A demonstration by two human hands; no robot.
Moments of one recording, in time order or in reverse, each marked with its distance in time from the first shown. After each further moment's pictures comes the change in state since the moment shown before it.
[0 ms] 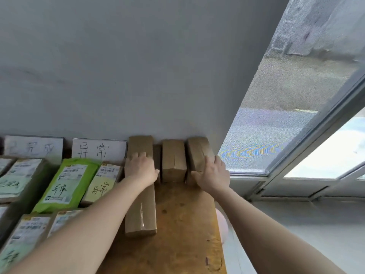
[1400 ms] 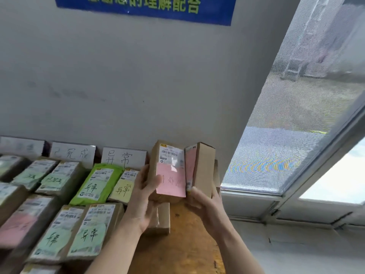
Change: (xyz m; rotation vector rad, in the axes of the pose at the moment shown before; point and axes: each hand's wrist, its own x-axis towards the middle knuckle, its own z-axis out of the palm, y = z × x) left_hand -0.144 -0.009 -0.030 -2.096 0.072 -0.121; right_hand -0.116 -0.029 -0.022 1.576 -0.424 -0.069
